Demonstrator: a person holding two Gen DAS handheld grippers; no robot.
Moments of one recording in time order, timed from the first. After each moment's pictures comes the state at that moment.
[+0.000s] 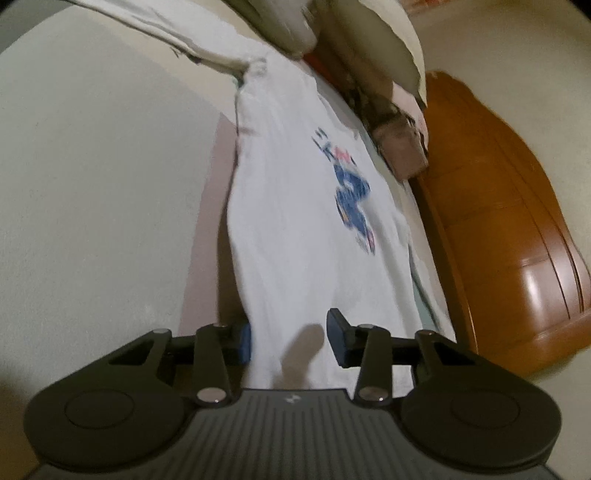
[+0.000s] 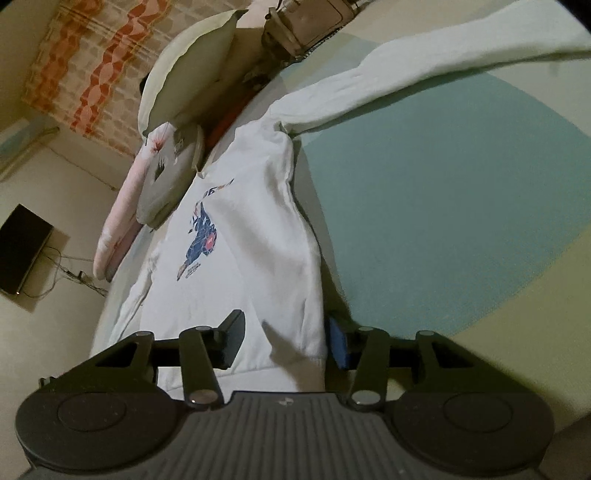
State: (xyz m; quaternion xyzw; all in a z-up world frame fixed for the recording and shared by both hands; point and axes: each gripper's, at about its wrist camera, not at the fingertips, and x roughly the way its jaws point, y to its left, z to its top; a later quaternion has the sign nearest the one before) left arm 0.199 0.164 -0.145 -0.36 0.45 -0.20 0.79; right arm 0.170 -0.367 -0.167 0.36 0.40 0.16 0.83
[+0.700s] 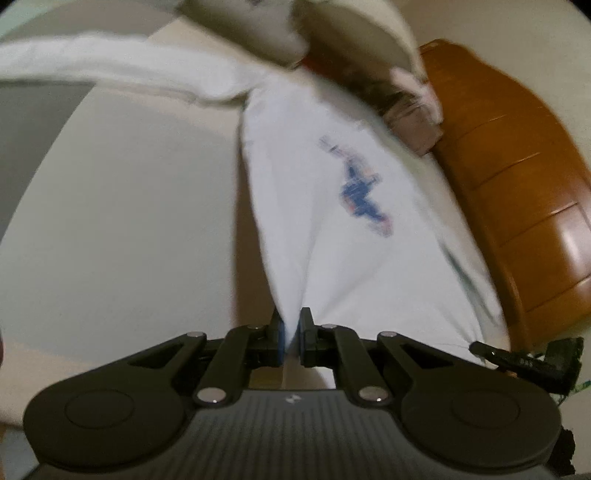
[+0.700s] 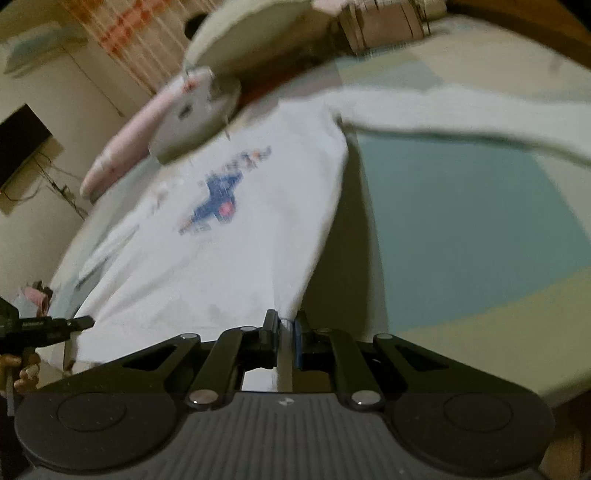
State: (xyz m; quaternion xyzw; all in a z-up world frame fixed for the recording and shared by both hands) left arm 0.171 0.179 -0.098 -0.25 0.49 -0.14 0.82; right arm 0.143 -0.331 -0.120 0.20 0.45 0.17 0.85
